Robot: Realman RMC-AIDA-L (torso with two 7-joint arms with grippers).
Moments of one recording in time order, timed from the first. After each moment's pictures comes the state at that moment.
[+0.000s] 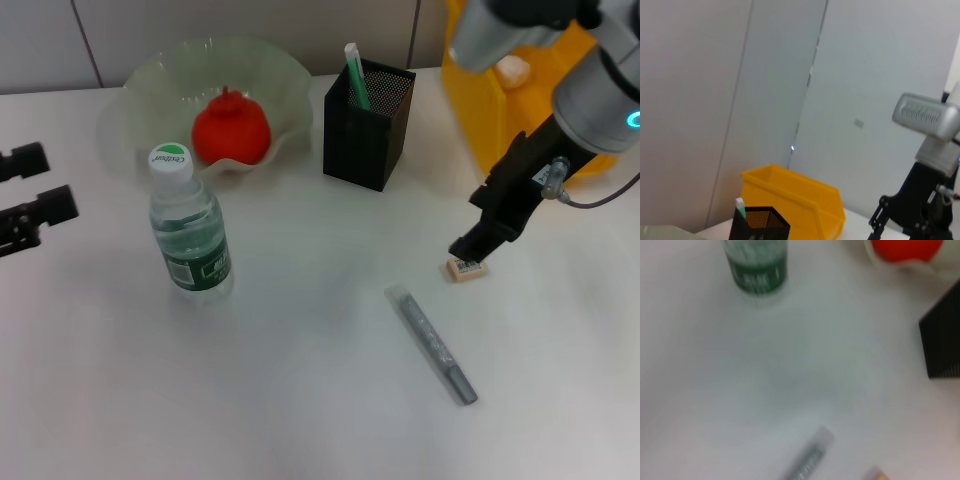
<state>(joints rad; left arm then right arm) -0.24 -2.02 0.74 1.12 1.63 1.81 -1.70 0.77 2.08 -1.31 -1.49 -2.71 -1.85 2.44</state>
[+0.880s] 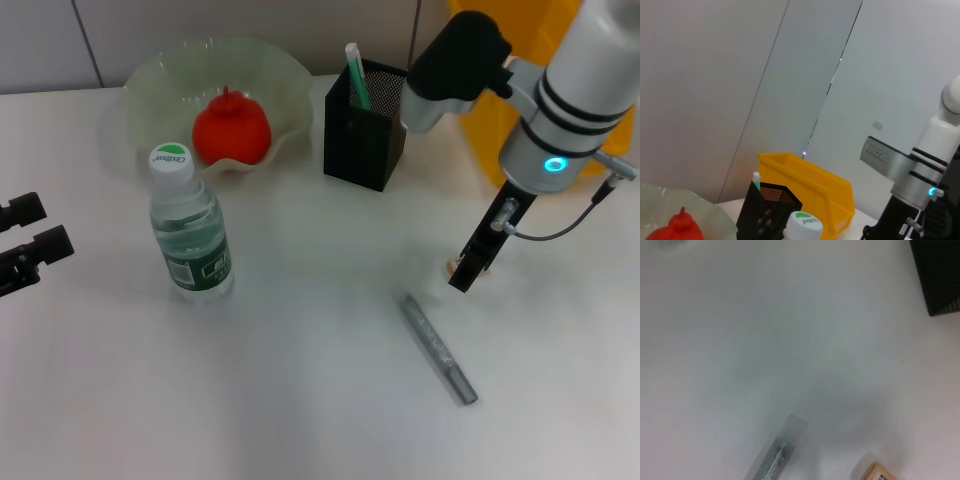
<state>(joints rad) -0.23 -2.03 0.67 0.95 1.69 1.81 -1.62 0.93 2.08 -1.31 -0.87 -2.82 -1.51 2.50</state>
